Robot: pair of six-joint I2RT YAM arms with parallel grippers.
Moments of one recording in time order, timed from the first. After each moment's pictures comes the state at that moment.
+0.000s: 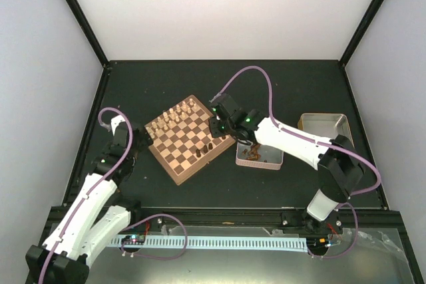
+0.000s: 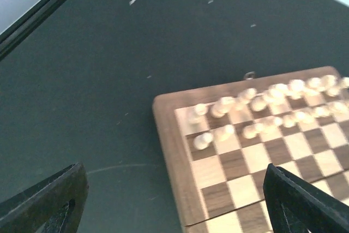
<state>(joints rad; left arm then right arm) -0.29 0.73 0.66 -0.66 -0.41 -0.64 0.87 1.67 1.29 -0.49 0.11 0.48</state>
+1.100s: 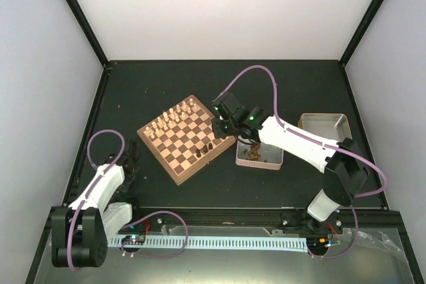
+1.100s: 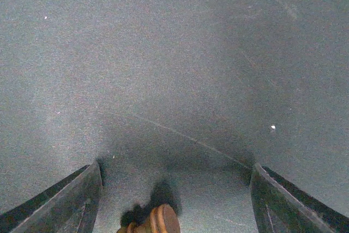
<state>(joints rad) 0.03 0.99 0.38 -0.79 -0.34 -1.18 0.87 1.62 1.32 -0.61 0.10 0.52</state>
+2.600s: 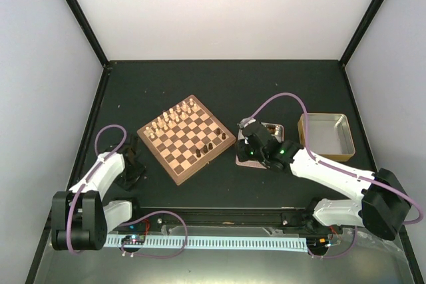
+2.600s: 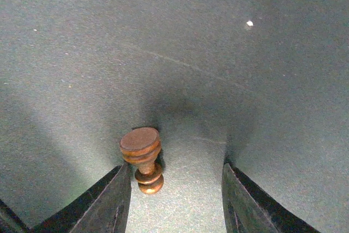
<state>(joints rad) 0.03 1.12 0.49 -0.92 -0.13 -1.05 0.87 1.23 0.76 -0.36 0.12 0.50</state>
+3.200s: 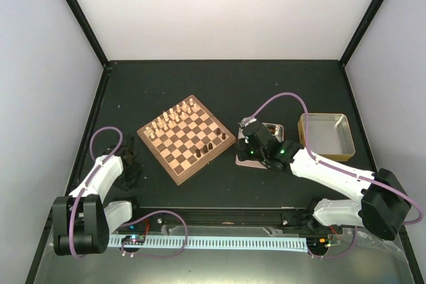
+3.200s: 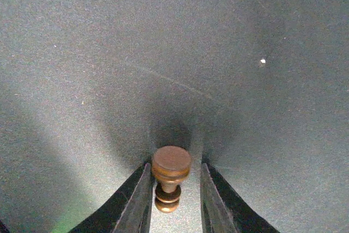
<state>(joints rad) 0.08 1.09 0.47 -0.88 -0.15 -1.11 0.86 1.23 0.76 -0.34 0.12 0.52</state>
